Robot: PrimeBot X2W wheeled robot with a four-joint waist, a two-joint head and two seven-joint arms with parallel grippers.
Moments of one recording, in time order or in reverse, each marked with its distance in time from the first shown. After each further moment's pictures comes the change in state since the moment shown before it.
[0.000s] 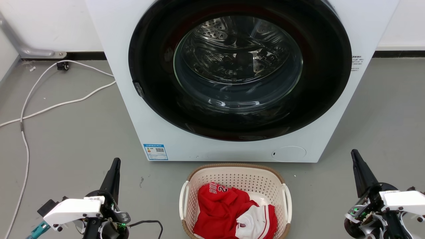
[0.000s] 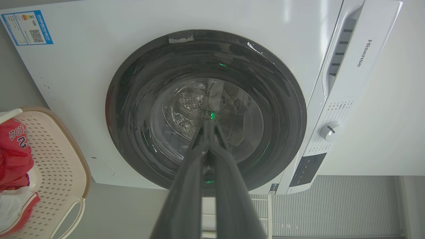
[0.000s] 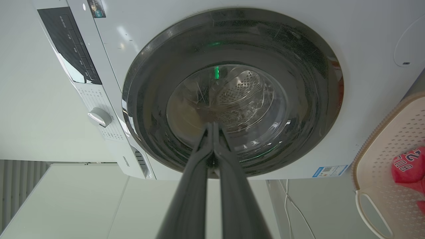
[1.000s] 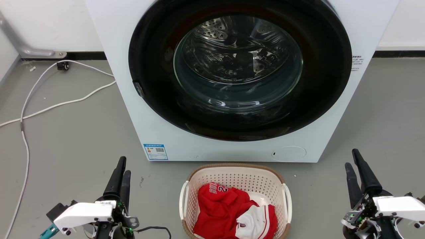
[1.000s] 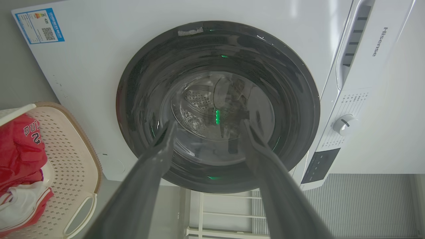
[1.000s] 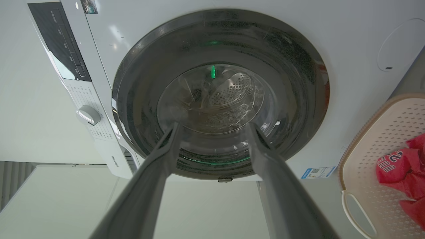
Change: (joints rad) left arm 0.021 -0.016 -0.044 0.003 0.038 0.000 -0.045; right arm 0.029 0.012 0.021 -0.006 -0.044 0.000 -0.045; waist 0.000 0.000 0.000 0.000
